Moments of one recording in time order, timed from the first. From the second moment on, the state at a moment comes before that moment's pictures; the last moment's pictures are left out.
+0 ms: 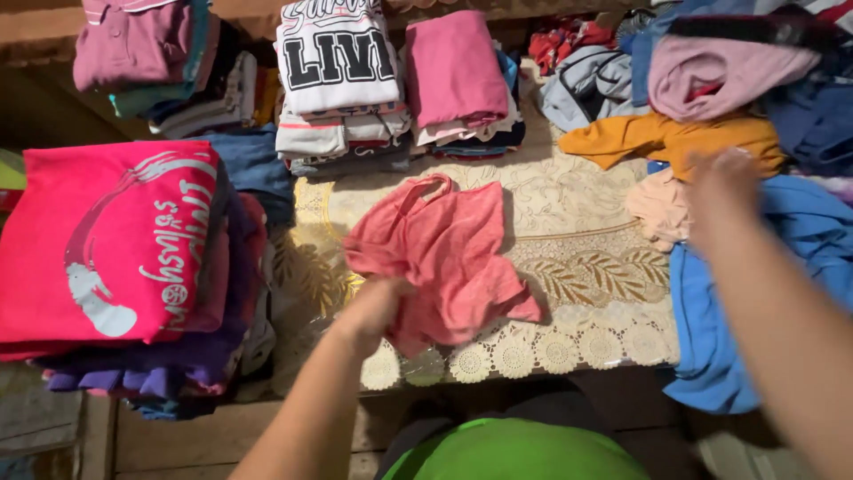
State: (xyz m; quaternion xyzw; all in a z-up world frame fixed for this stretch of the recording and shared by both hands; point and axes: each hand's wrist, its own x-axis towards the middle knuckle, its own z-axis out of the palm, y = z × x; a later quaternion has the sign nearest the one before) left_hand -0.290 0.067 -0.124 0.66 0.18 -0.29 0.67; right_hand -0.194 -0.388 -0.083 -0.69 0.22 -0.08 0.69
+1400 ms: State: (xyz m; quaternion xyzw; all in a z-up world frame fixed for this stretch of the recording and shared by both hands) left_hand -0.287 0.082 0.027 0.47 0.10 -0.17 0.86; right_hand -0.238 -0.189 -0.081 -0.90 0.14 0.18 0.38
